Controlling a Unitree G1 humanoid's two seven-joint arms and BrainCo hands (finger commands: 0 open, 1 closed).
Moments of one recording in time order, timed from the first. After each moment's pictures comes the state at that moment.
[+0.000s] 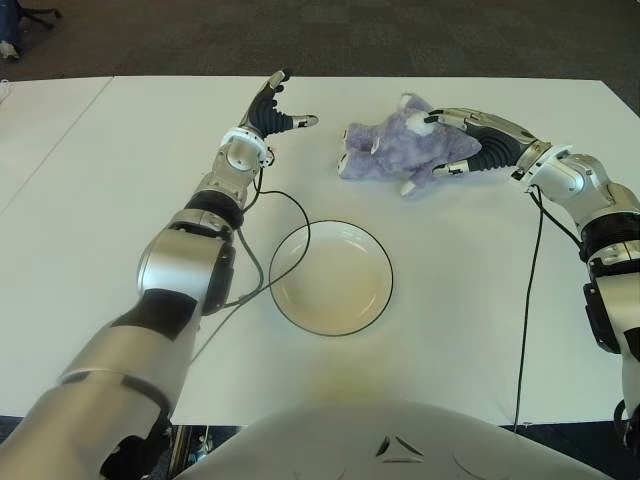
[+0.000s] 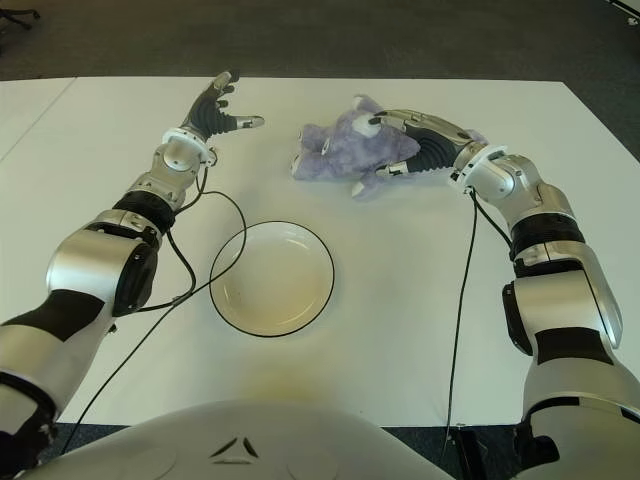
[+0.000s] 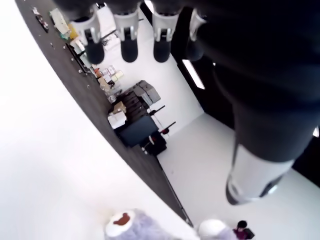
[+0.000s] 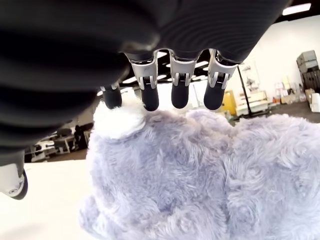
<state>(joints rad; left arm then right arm) -1.01 0.23 -0.10 1.32 0.32 -0.44 0.04 -0.83 -0.74 0.30 1.03 -0.52 -0.88 0.15</state>
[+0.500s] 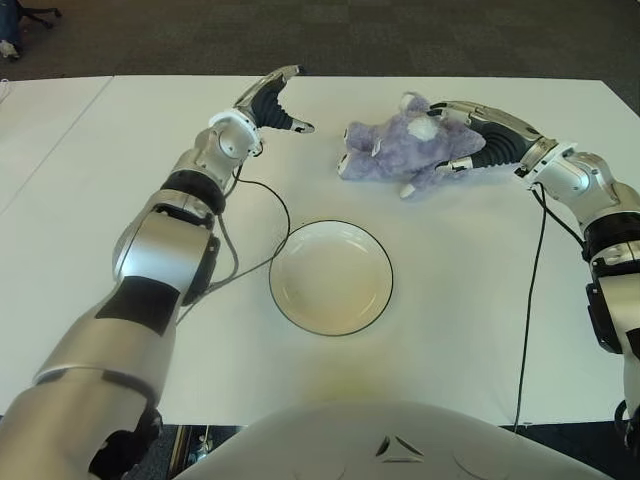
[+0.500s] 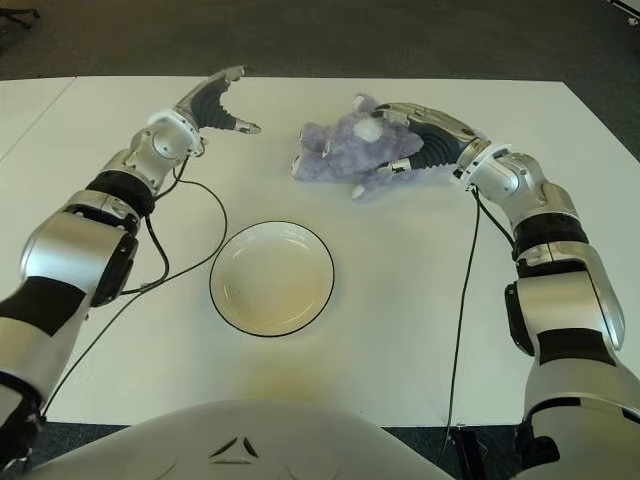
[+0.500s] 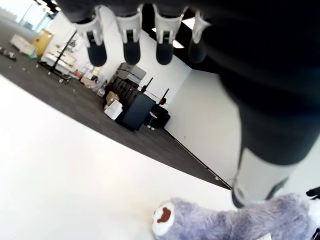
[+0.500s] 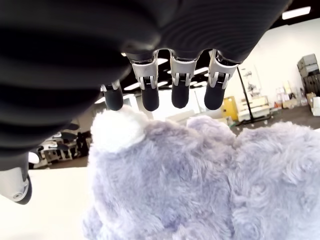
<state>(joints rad) -1.09 0.33 -0.29 1.31 0.50 -0.49 0.03 -0.83 -0.75 0.28 1.02 -0.51 -0.91 0.12</state>
